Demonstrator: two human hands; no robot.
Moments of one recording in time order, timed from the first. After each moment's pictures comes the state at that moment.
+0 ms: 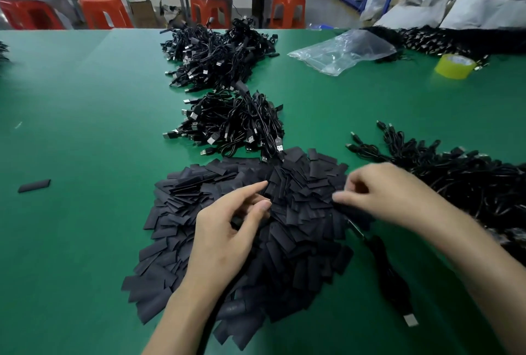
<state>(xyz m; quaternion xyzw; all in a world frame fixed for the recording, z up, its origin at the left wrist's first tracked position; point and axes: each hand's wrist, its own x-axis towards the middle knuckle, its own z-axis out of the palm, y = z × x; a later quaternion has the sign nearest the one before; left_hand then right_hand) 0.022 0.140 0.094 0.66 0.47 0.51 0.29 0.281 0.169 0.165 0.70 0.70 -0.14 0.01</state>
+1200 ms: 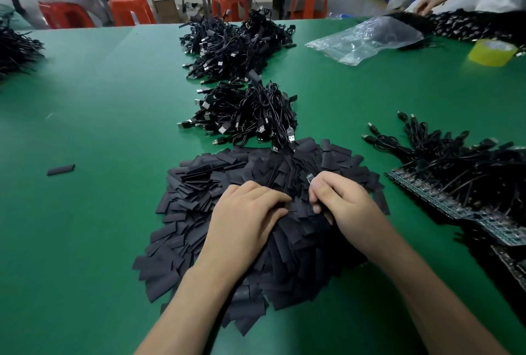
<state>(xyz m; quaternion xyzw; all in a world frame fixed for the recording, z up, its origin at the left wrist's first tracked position) 0.027 0.148 0.085 0.83 0.47 0.28 0.04 0.230 0.145 0.104 0.54 0.65 -0.40 -0.37</state>
